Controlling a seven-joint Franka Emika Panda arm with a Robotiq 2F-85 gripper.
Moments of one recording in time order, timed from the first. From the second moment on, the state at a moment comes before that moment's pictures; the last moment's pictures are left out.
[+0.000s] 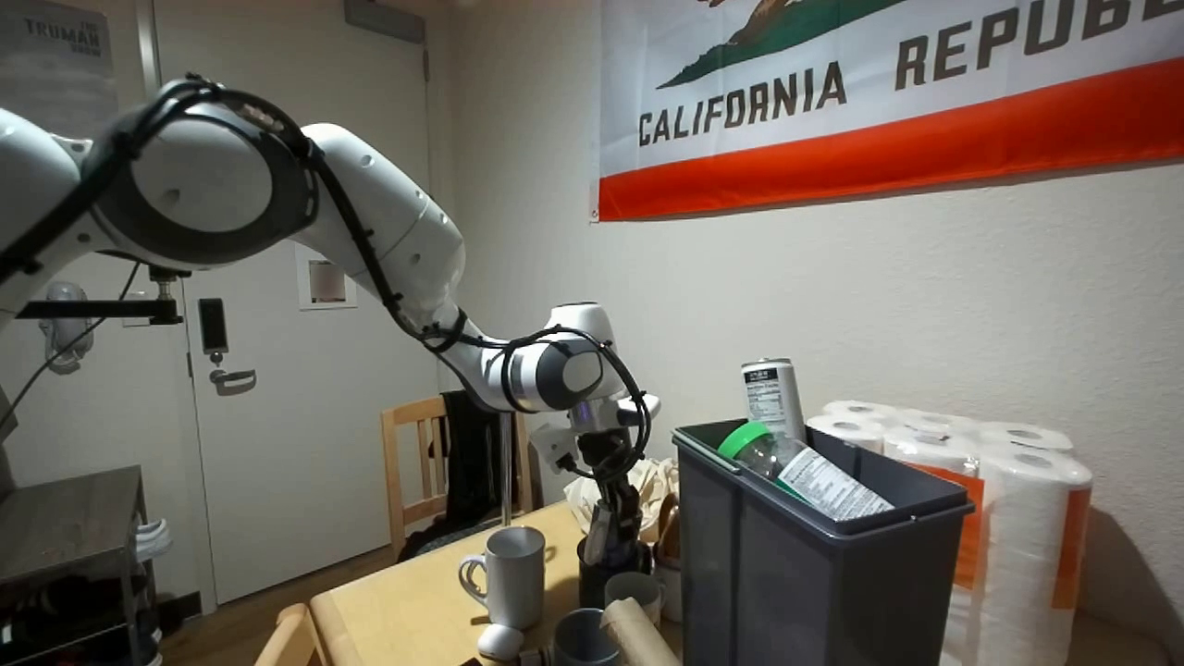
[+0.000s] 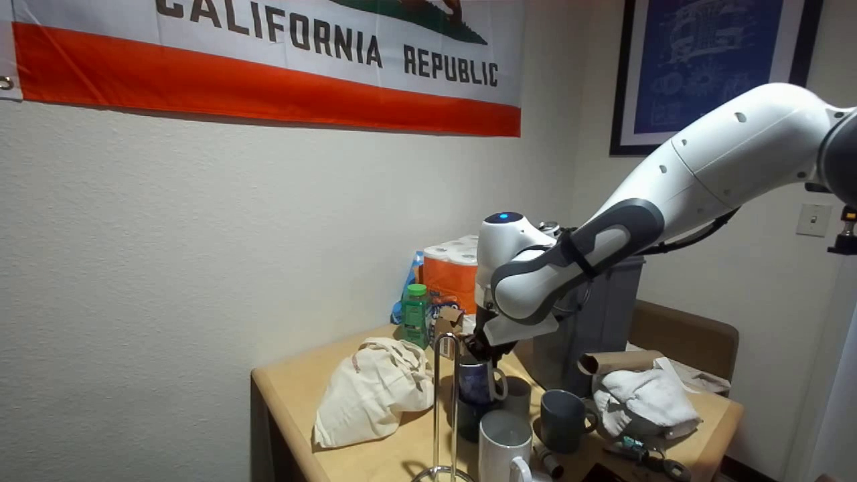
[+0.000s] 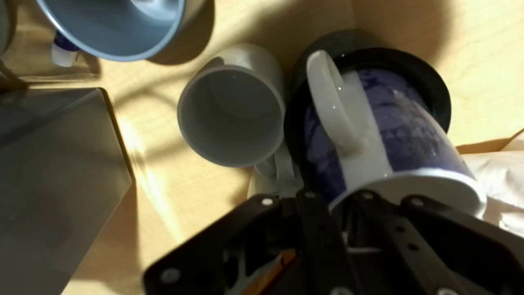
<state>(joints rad) 0.15 0.63 -0.07 -1.66 -0.17 2.44 0.55</state>
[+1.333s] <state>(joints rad) 0.22 0.22 -0.03 -1.82 -0.17 2.19 0.54</state>
